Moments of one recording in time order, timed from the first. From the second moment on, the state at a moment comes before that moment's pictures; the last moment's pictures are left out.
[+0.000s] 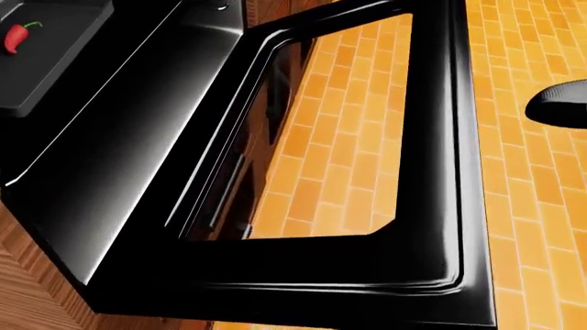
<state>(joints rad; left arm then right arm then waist) -0.36 0.77 0.72 -0.56 -0.82 0.73 0.34 -0.50 -0.65 -0.50 -0.69 0.86 0.90 -0.32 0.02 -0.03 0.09</state>
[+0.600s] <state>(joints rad) -0.36 0.84 0.76 -0.53 -0.81 0.71 0.36 -0.57 -0.67 -0.48 -0.47 0.62 0.84 -0.25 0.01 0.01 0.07</state>
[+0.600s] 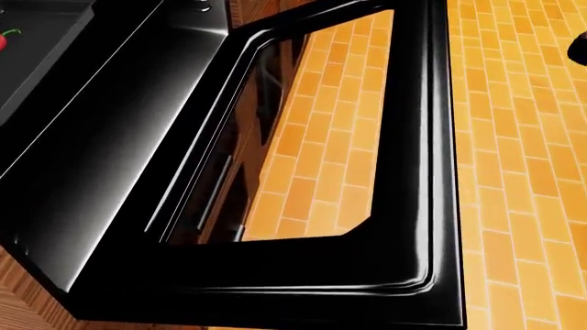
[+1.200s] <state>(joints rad) -0.35 0.87 0.80 -0.50 -0.81 0.68 0.35 -0.51 -0.56 -0.44 0.24 0.48 0.52 -0.08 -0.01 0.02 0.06</state>
